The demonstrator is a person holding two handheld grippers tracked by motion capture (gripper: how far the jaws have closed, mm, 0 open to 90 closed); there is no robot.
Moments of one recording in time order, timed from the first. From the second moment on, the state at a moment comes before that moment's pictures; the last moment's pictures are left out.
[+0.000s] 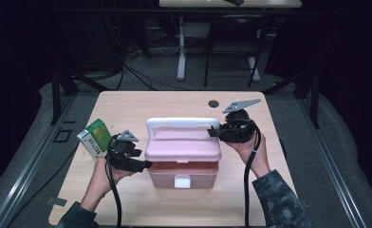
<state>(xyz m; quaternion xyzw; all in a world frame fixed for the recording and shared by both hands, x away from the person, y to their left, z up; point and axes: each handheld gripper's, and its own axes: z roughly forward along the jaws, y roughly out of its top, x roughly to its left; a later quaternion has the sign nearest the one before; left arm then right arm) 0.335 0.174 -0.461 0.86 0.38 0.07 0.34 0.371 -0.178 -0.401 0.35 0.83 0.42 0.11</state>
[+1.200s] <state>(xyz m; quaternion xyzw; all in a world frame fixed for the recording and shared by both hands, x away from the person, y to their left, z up) 0.327 0.164 -0.466 0.85 0.39 0.09 0.35 0.386 -0.181 -0.394 0.35 0.82 0.43 0.12</state>
